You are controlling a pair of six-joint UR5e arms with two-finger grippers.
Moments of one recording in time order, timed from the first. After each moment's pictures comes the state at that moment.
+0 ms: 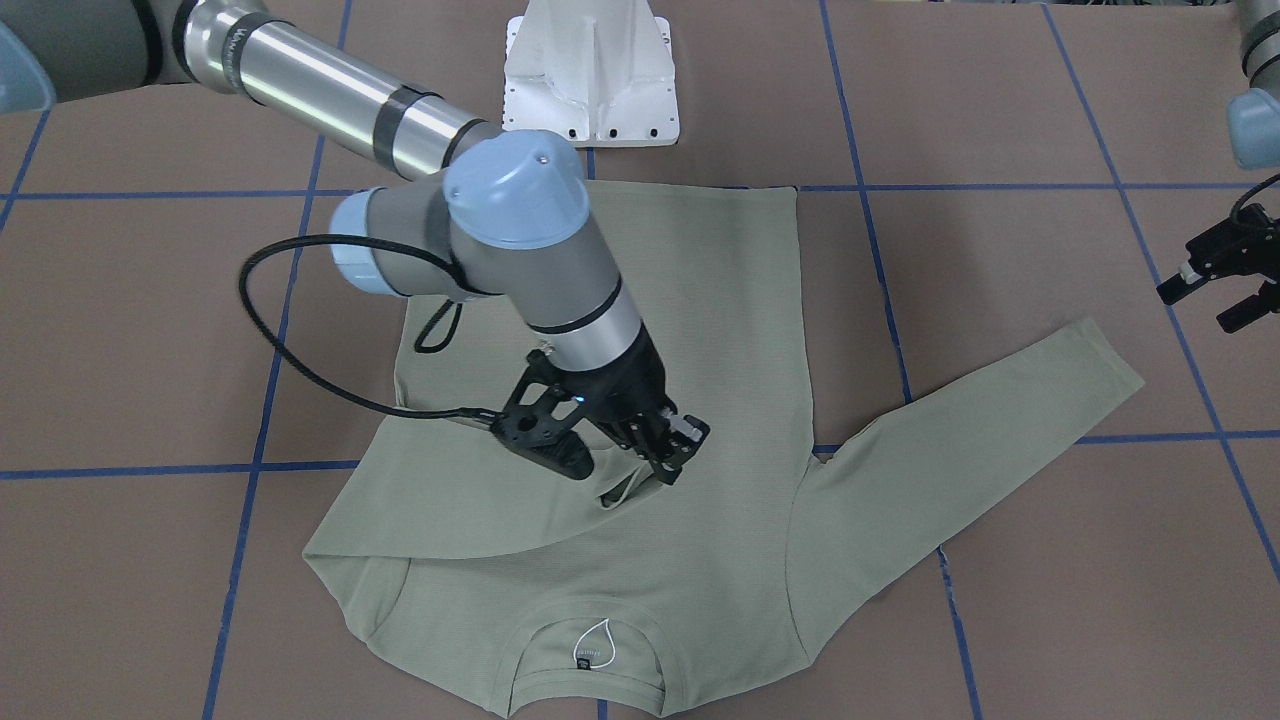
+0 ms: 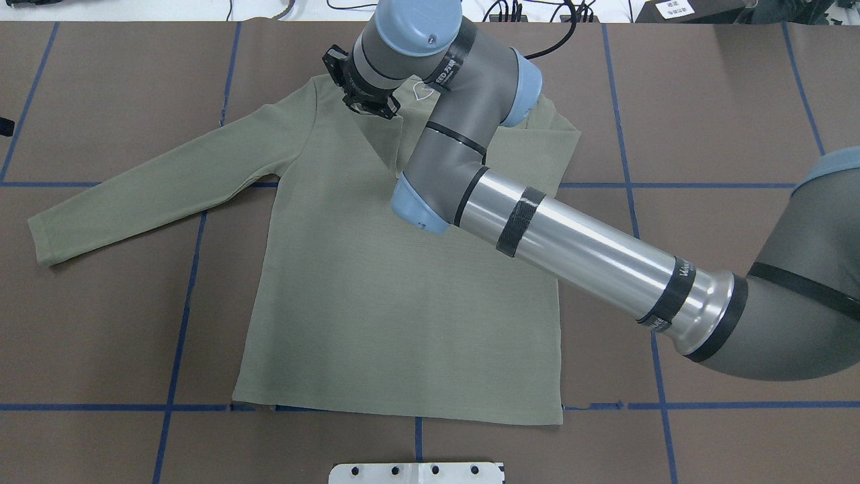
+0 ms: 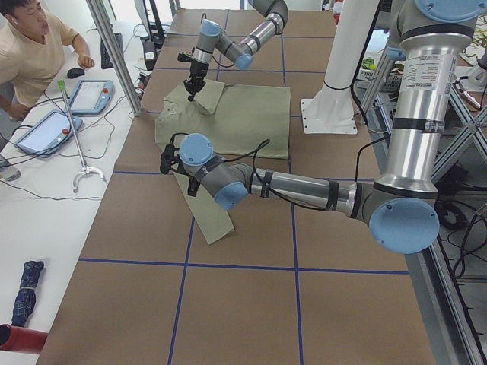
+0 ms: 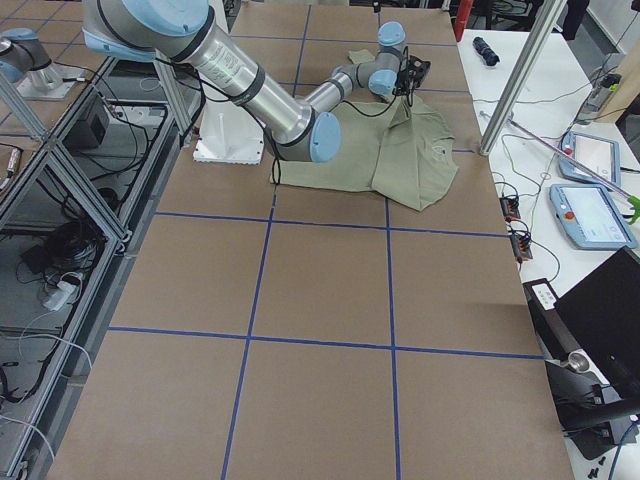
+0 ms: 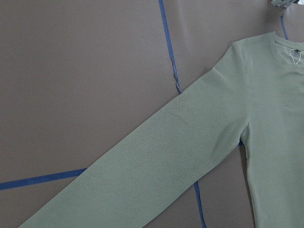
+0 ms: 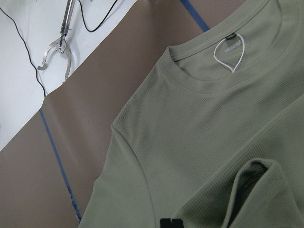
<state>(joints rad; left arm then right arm) -1.38 -1.66 -1.61 -2.26 -2.61 -0.64 0.67 -0.43 1.03 -0.96 1.83 1.83</state>
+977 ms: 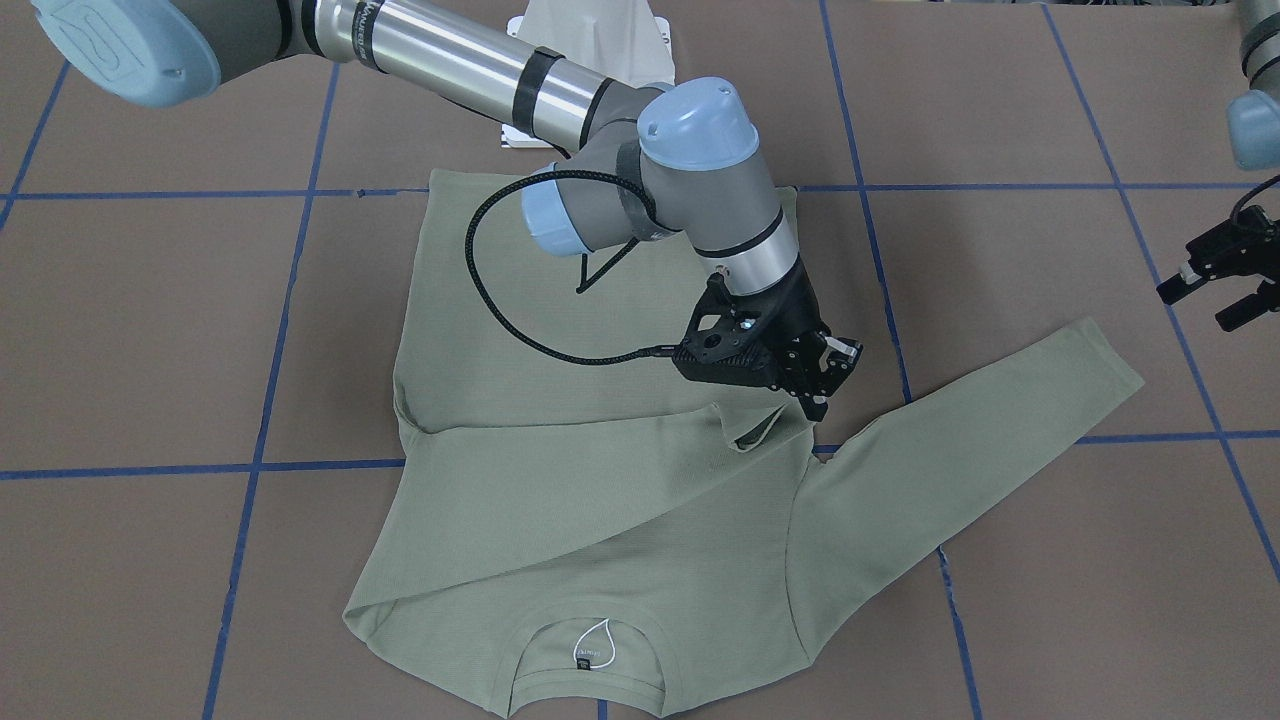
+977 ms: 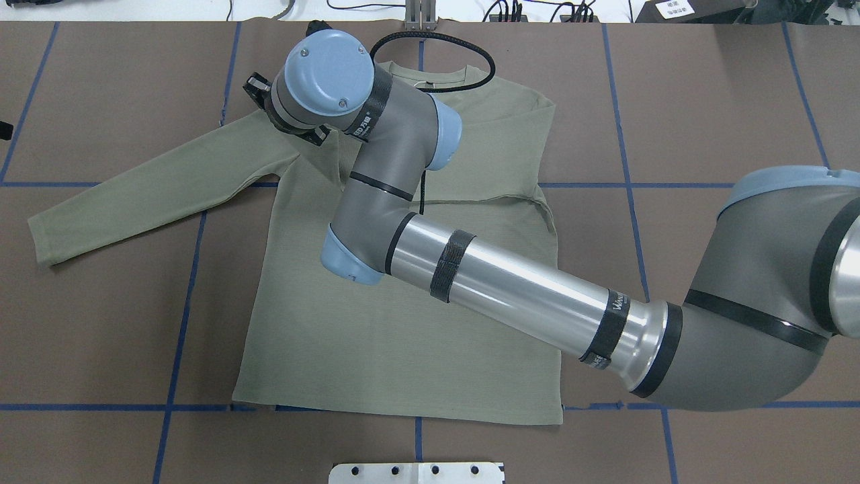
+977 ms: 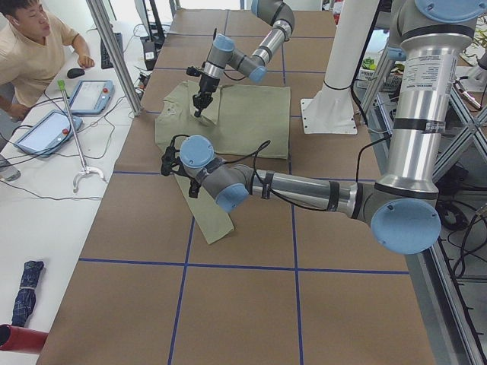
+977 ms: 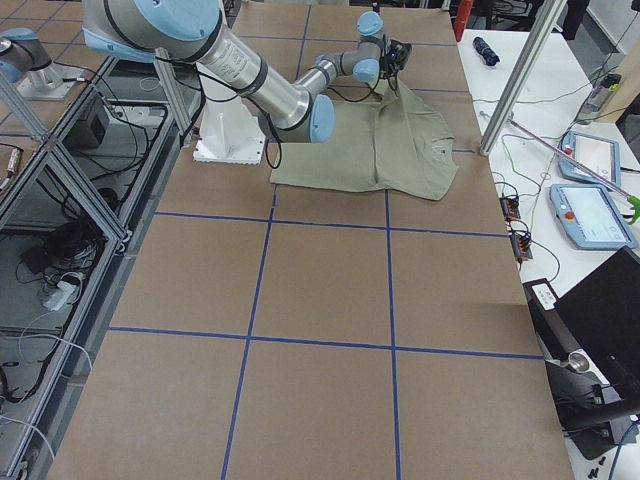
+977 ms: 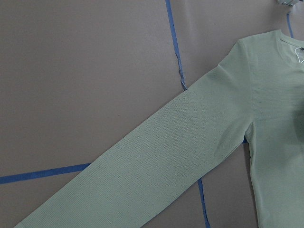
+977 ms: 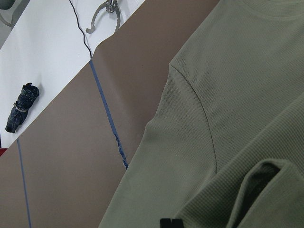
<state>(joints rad) -1.38 -1.65 -1.61 -2.26 -2.62 -0.64 0.57 -0.33 0.92 -0.86 1.68 1.83</state>
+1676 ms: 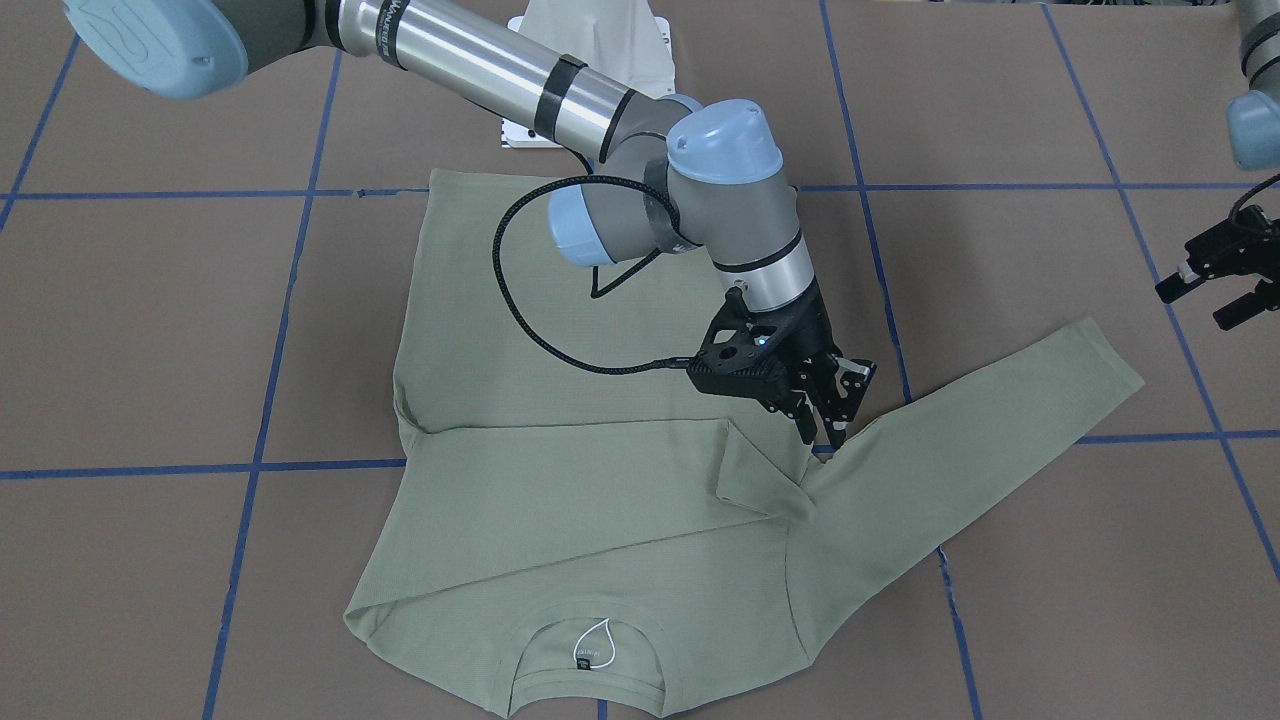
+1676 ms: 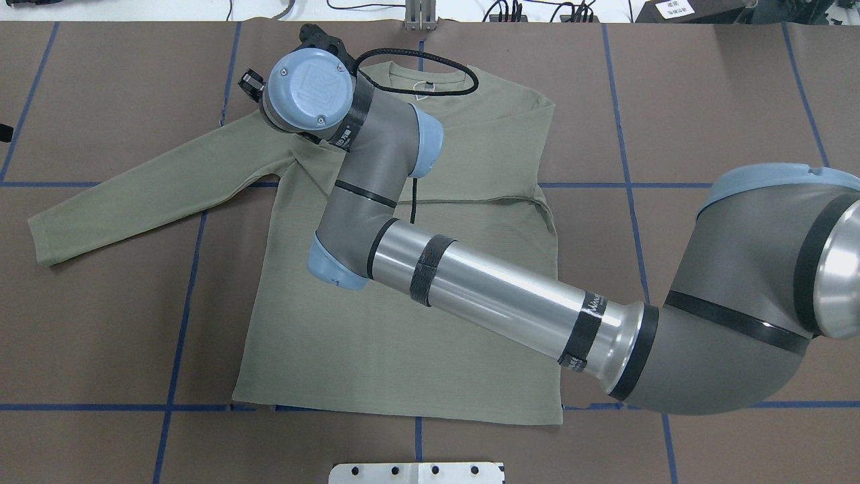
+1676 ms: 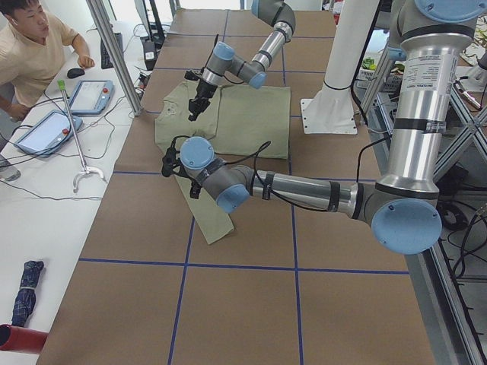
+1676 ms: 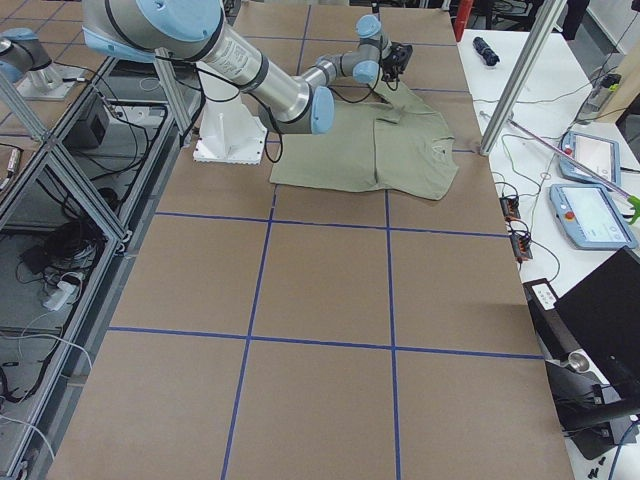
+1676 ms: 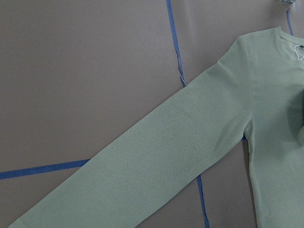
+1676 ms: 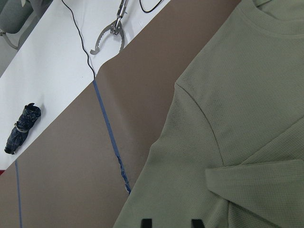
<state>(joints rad) -1.38 -1.65 -1.60 -2.26 -2.63 -0.64 0.55 -0.26 0.80 -0.82 1.57 1.83</state>
